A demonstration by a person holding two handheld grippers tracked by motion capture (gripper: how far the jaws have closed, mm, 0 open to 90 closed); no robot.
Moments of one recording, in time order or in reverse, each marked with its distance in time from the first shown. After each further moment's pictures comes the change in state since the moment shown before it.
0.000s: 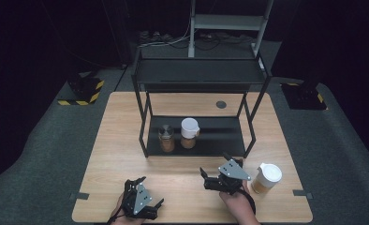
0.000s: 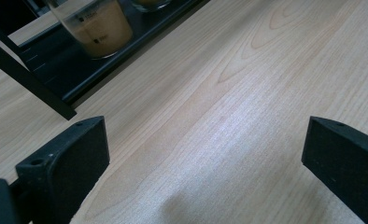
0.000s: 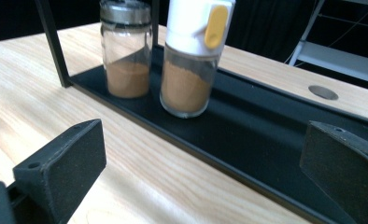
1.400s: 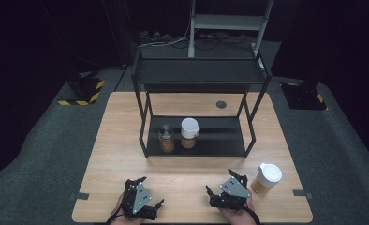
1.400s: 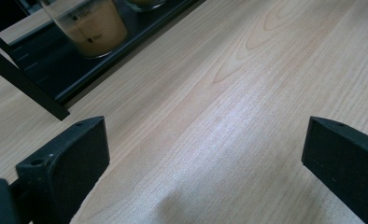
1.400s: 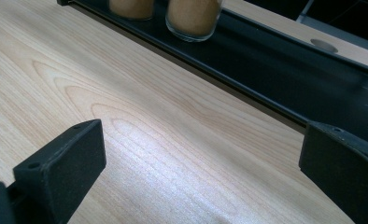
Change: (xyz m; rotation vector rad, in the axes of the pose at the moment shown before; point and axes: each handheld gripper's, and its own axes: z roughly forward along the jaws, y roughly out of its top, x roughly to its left) left arm 0.007 -0.001 0.000 -0.007 -0.033 -0.014; right arm 0.016 -0.029 -0.021 0.123 -0.025 -0.084
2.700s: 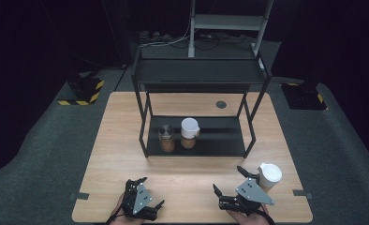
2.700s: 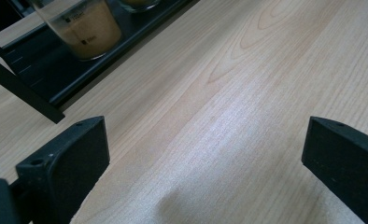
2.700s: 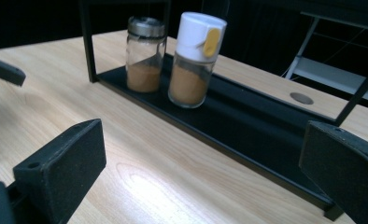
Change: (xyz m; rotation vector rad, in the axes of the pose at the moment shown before) left arm 0.000 0.001 0.001 0.006 -0.010 0.026; right arm -0.022 0.013 -0.056 -0.180 0.033 0.043
